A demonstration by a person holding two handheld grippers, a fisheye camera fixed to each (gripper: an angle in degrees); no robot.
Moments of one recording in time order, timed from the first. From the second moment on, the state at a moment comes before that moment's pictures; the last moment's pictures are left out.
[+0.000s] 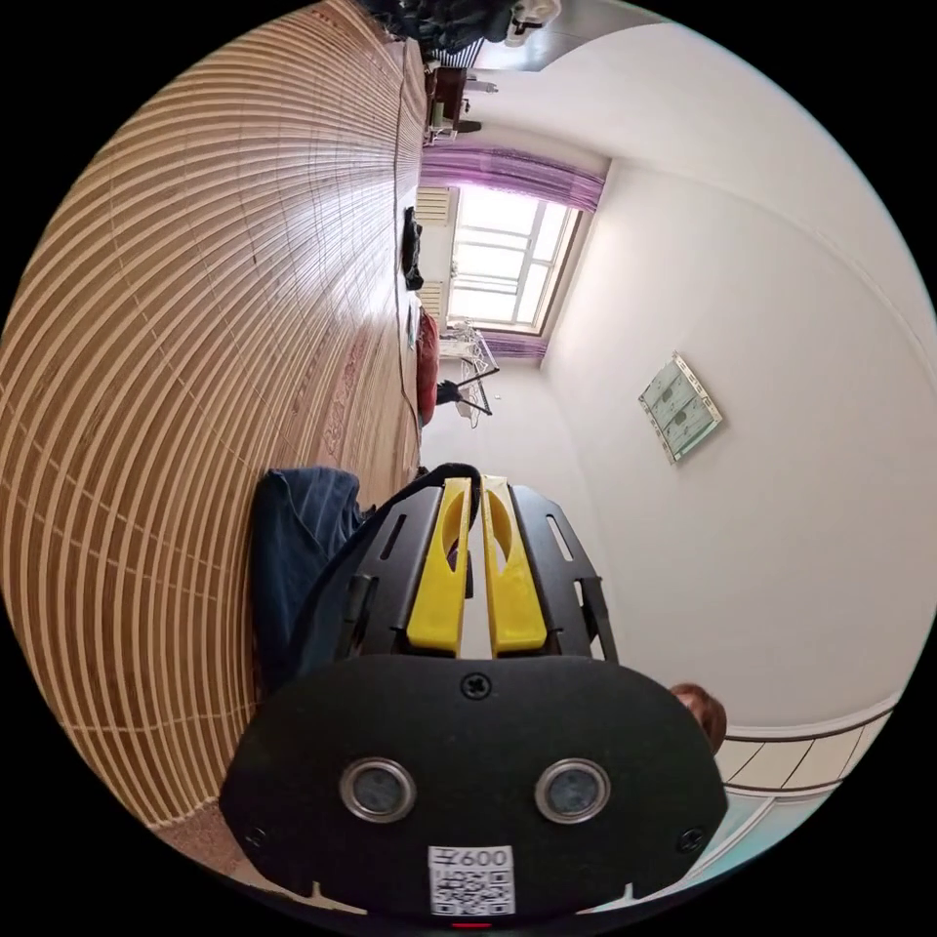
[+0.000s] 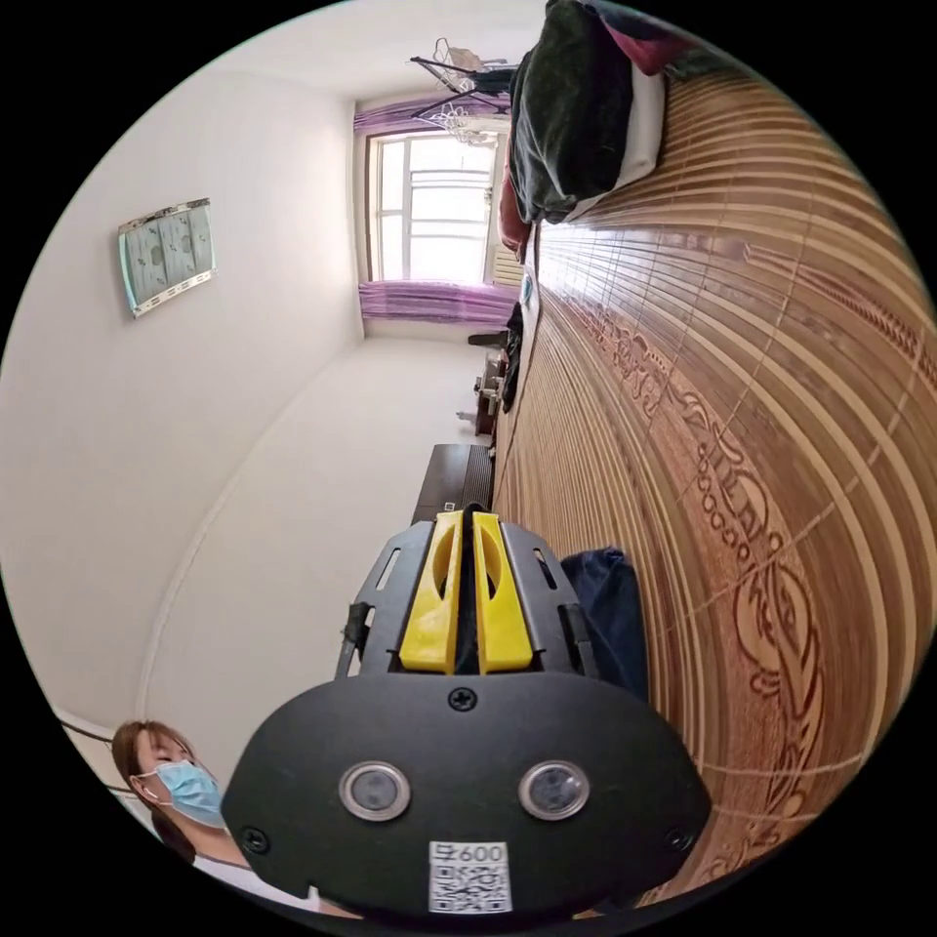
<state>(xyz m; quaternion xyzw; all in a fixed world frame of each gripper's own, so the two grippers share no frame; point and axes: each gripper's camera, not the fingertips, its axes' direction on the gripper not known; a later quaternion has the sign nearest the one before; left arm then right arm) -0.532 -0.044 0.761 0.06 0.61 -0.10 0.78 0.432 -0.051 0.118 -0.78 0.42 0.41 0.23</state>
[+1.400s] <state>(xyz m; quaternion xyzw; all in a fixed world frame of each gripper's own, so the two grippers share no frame) -0.327 0.015 0.773 -0.10 0.42 0.14 0.89 0.031 0.222 -0.153 -0.95 -0.17 0.26 0.04</state>
